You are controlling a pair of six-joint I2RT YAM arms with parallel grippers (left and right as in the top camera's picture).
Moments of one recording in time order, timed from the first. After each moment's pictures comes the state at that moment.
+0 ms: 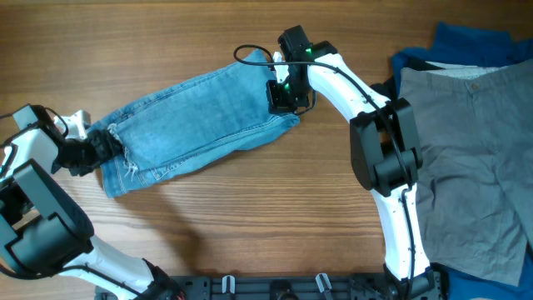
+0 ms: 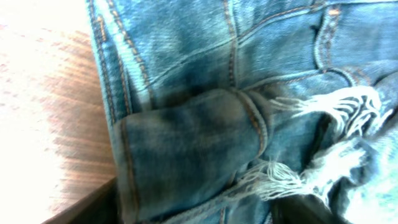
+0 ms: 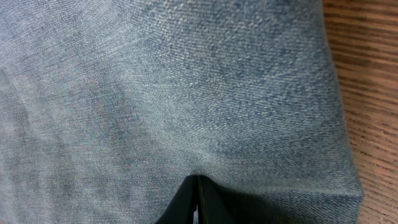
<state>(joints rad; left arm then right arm) 0.60 1.90 1.12 -0.69 0.37 0.16 0.41 2.41 1.93 -0.93 -0.41 0.24</state>
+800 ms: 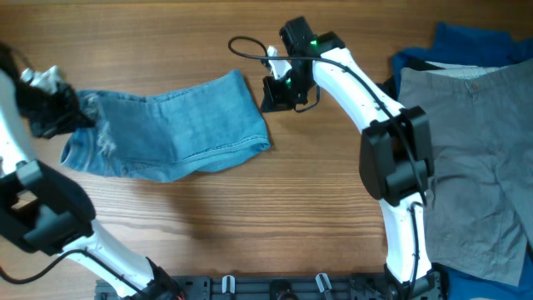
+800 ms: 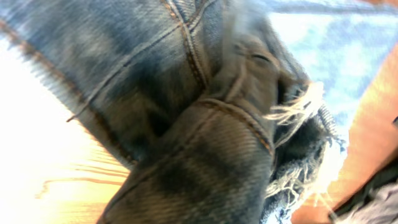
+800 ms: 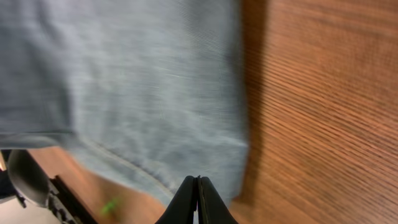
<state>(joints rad) 0.50 2.00 1.94 -1.60 0.28 0.10 0.42 2.29 1.95 -1.04 -0.57 0.15</state>
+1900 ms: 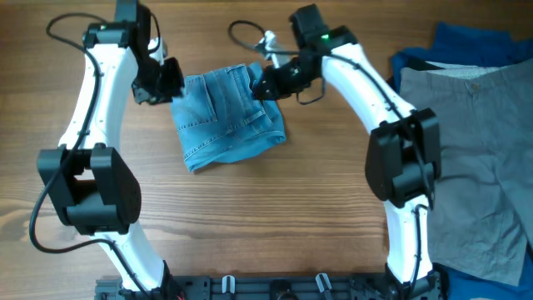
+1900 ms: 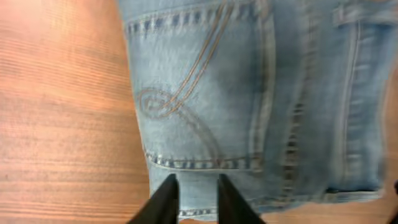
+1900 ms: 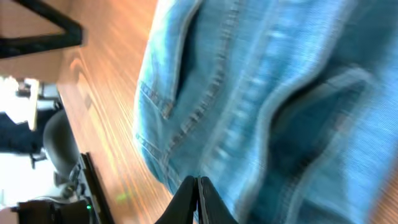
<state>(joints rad) 0.00 1.99 1.76 -1.22 0.20 -0.28 0.42 2.27 1.94 -0.91 -0.76 -0.03</state>
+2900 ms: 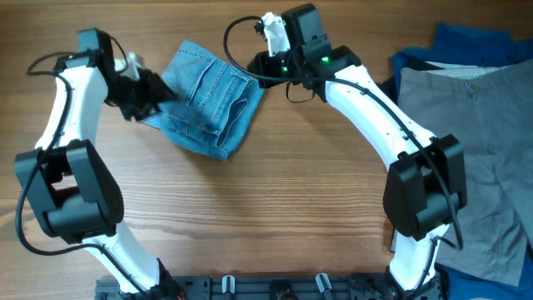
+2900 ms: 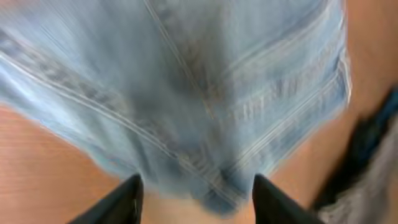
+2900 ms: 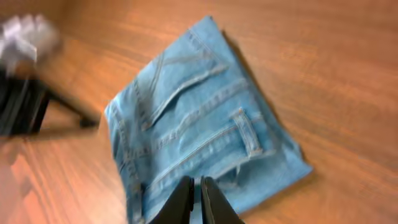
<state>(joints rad) 0.18 1.97 1.55 -1.04 0.51 -0.27 0.46 2.03 1.69 -0.46 -0.43 0.19</state>
